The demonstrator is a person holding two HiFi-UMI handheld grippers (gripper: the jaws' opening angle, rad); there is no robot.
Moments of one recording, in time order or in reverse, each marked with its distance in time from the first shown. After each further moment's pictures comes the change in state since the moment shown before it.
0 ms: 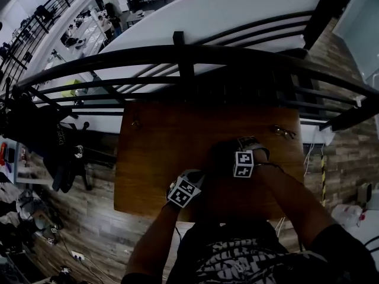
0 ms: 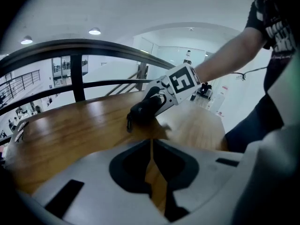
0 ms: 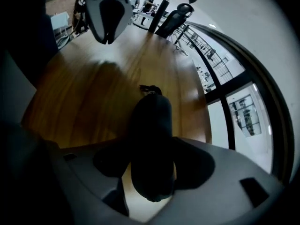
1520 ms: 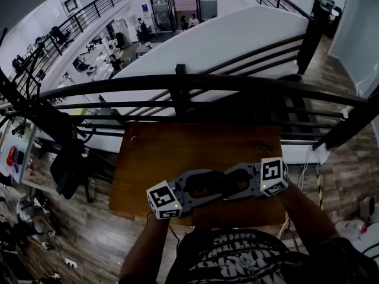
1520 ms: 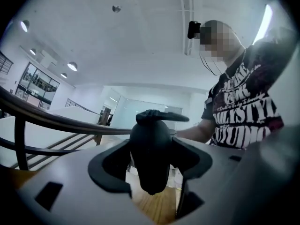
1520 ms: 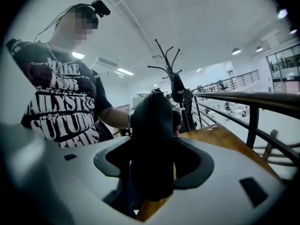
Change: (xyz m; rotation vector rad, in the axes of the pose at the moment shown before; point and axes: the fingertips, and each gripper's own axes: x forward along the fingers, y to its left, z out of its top) left arm -0.162 -0.226 0.264 0.114 -0.660 -0.460; right arm -0.408 0.057 0.065 0.405 -1.087 0.609
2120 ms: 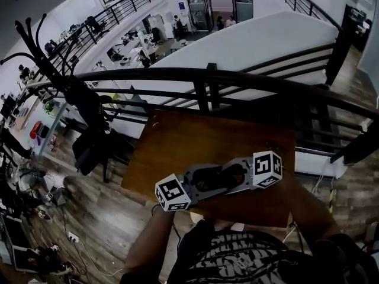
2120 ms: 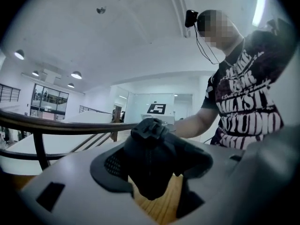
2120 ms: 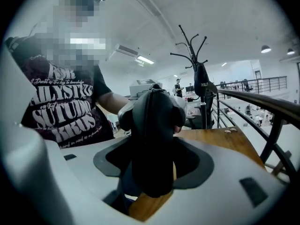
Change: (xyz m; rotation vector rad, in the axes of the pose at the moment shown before) left arm 0.020 -0.035 -0.023 0.125 0.121 0.184; right arm 0.014 0.034 -0.033 -0.168 0.138 0.211
